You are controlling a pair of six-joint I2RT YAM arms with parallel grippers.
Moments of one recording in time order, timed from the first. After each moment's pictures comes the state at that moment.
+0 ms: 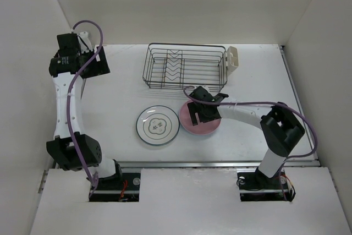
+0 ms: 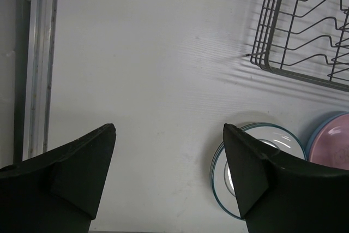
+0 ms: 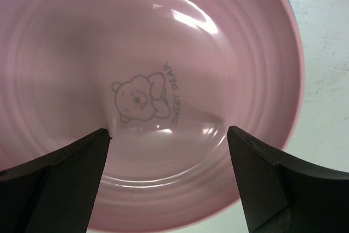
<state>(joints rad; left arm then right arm) 0.20 1.47 1.66 -0.98 0.16 -0.05 0.77 1.71 1.11 -0.57 0.29 0.45</state>
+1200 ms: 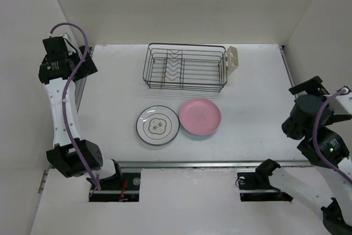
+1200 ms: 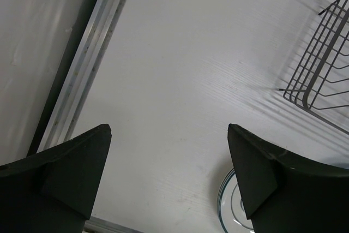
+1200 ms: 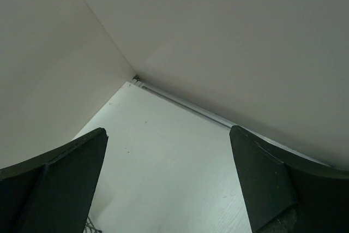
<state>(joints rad) 0.31 1.42 1.64 -0.97 0.02 -0.15 0.60 0.66 1.21 -0.67 1.47 0.51</state>
